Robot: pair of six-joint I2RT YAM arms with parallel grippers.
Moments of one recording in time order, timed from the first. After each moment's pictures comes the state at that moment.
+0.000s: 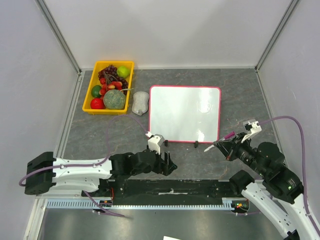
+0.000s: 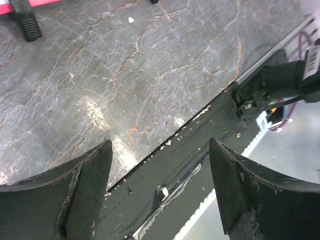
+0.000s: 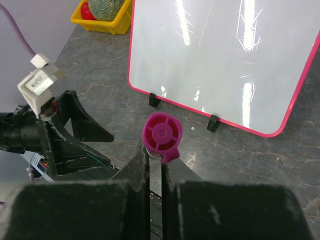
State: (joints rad) left arm -1.33 1.08 0.50 0.00 -0.27 -0.83; right arm 0.59 0.26 0.76 -0.76 -0.06 0.47
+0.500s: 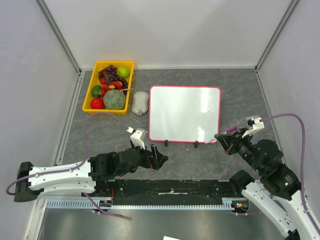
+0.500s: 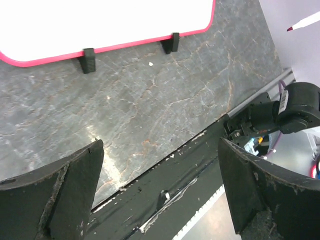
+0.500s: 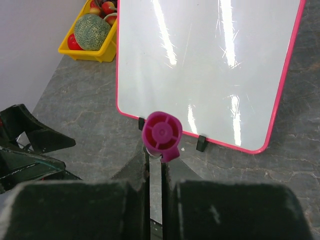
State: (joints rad) left arm -1.33 0.76 0.52 -0.24 -0.43 -0.88; right arm 0.58 0.28 0.77 -0.72 0.07 0.49
